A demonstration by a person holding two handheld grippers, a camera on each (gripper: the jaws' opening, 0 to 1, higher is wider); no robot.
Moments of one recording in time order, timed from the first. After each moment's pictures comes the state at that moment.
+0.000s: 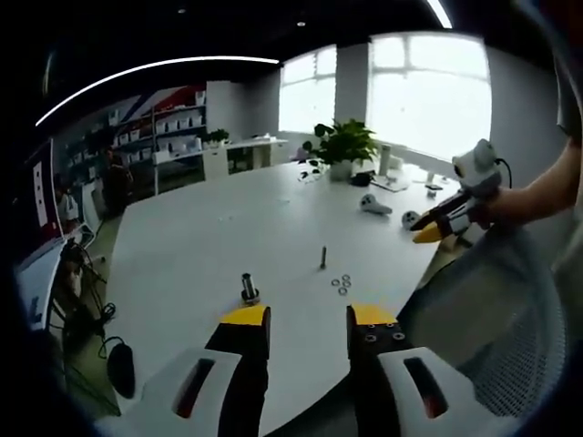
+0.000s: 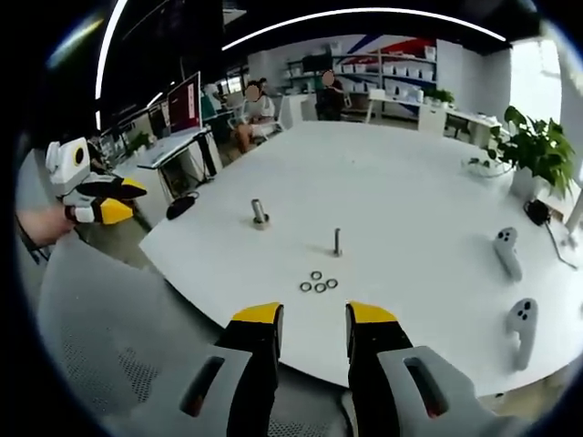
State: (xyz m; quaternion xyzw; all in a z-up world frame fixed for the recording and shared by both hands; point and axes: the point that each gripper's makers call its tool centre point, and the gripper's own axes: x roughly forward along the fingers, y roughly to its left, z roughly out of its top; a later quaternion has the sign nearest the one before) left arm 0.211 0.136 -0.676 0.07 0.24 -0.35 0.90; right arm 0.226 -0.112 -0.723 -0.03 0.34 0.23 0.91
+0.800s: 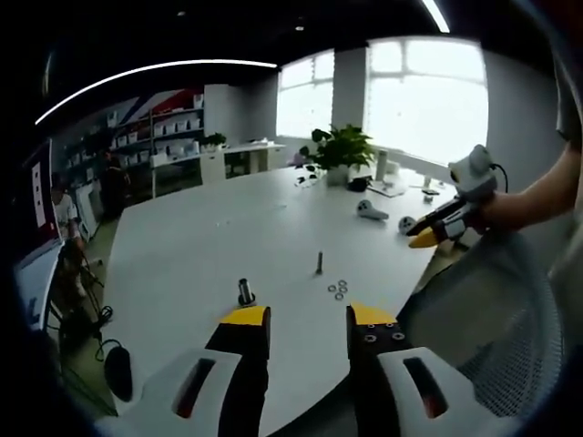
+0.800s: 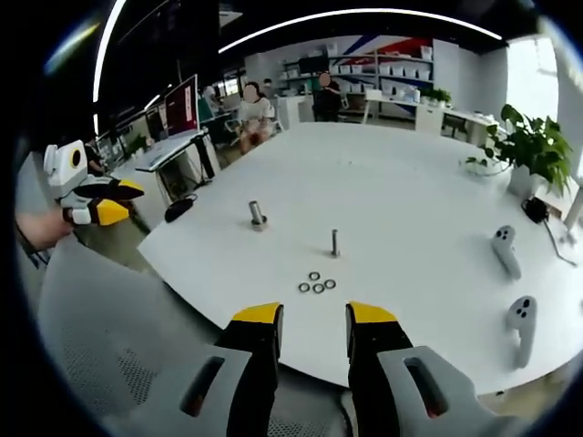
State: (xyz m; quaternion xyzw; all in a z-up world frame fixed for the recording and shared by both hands) left arm 0.211 0.133 -0.670 0.06 0.23 -0.35 0.91; right arm 0.227 -0.114 -0.724 -0.03 0.34 0.23 0.91
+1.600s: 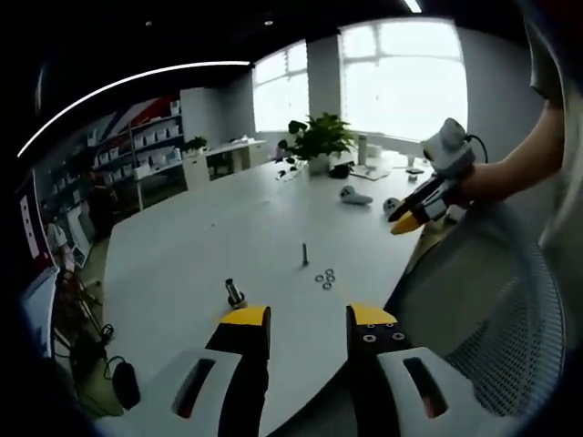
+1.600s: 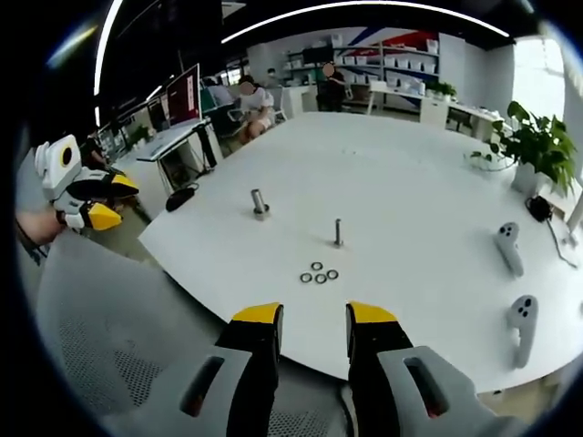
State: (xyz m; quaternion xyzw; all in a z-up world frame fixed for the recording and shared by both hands) left arm 0.194 0.118 -0.673 0.11 0.23 -0.39 0.89; right arm 0.223 -0.112 -0.733 -0.05 0.37 0.24 0.90
